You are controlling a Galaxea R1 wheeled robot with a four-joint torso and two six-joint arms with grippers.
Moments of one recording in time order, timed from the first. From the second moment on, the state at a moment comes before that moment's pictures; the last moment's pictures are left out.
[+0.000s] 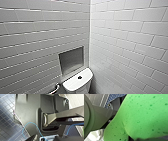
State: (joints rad) left arm 1.56 2.85 -2.40 0.13 -0.05 -0.13; right arm -1.63 2.85 -2.35 -0.19 0.17 0.34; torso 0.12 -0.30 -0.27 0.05
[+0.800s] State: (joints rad) left arm 1.55 2.84 -2.40 0.13 -0.05 -0.13; right arm -1.63 2.85 -2.35 -0.20 0.17 0.34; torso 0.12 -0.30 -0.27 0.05
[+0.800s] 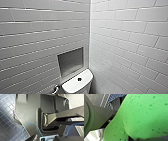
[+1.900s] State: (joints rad) left arm 1.44 2.47 -1.83 0.13 -0.04 -0.13; right arm -1.58 2.54 -2.00 -0.19 0.20 0.35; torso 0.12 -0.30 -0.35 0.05
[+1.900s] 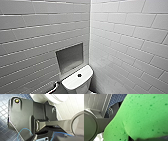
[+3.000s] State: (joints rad) left arm 0.97 2.16 -1.37 -0.02 0.10 -0.21; right arm -1.56 2.55 -2.00 -0.18 0.20 0.39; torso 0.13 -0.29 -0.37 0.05
